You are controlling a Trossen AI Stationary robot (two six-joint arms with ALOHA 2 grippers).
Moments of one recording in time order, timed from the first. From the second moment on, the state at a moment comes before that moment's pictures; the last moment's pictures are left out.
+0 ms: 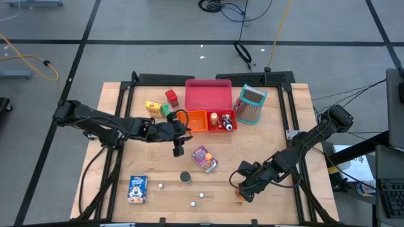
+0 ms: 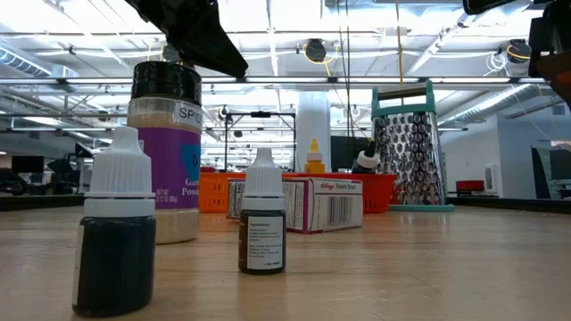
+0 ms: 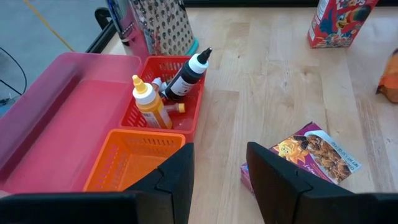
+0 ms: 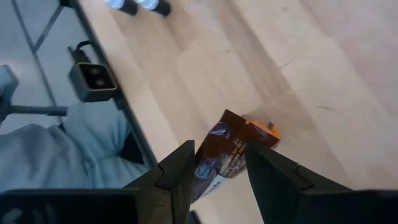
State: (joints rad) left arm -0.15 1.32 0.93 -0.23 -0.36 -0.13; right arm 0.64 1.48 1.01 -0.52 0.03 1.28
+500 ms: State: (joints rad) left arm -0.15 1.32 0.93 -0.24 -0.36 -0.13; right arm 0.64 1.45 1.01 -0.54 0.02 1.30
